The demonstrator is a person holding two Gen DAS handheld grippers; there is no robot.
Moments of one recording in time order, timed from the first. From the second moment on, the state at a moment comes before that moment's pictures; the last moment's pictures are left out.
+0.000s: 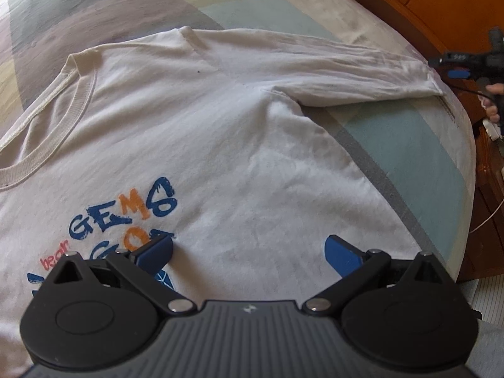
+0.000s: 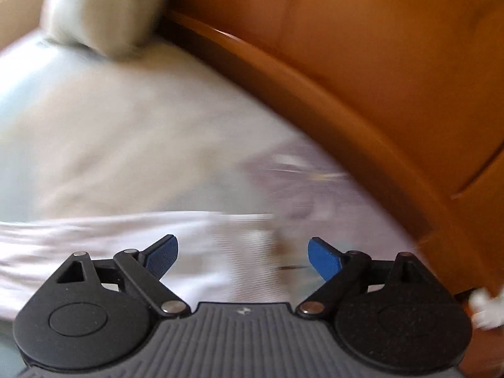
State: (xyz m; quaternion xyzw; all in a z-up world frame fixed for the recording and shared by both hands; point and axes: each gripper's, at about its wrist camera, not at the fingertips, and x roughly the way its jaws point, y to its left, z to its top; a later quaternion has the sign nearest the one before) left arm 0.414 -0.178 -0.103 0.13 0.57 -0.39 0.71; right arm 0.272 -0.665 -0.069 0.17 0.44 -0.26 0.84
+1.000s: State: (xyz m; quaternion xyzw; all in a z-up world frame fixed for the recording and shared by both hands) left arm 0.399 -0.109 -0.093 0.18 0.53 -0.32 0.77; right arm 0.399 -0.433 -0.078 0.12 0.42 -0.05 0.90
